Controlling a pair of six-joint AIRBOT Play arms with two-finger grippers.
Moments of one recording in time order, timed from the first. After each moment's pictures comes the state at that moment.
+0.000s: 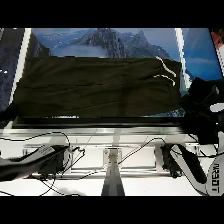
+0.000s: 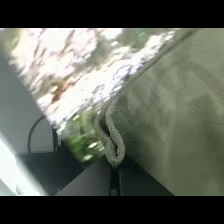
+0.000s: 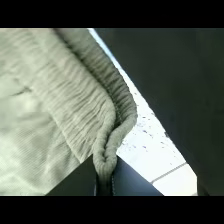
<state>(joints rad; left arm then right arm) 0.91 -1.23 0.62 1.18 -0.47 -1.27 -0.56 -0.88 0.49 -1.16 0.84 1.53</state>
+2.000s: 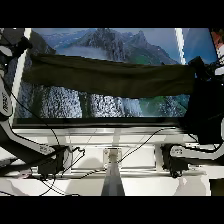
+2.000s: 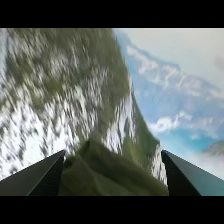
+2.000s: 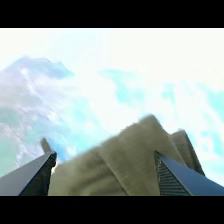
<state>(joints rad) 0.34 -1.79 1.60 1.20 -0.41 -1.46 -0.42 -1.43 1.08 -1.06 0.46 1.51</state>
